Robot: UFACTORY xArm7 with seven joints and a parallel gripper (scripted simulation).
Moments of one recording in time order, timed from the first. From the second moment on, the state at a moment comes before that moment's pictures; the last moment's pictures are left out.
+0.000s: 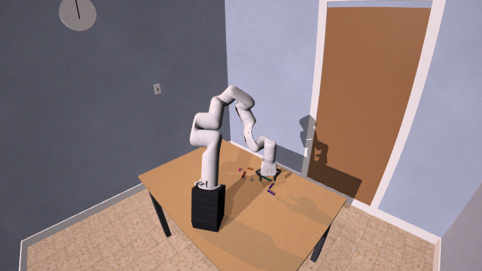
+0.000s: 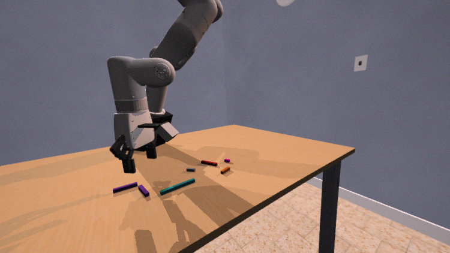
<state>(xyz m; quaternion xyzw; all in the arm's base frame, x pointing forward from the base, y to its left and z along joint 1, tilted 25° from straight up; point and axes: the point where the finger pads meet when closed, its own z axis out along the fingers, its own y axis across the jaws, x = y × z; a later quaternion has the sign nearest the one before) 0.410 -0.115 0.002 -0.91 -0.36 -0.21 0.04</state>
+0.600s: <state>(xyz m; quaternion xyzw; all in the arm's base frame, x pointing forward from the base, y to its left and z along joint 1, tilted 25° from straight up) 0.421 -0.105 0.009 -0.80 -0.56 -0.21 -0.01</state>
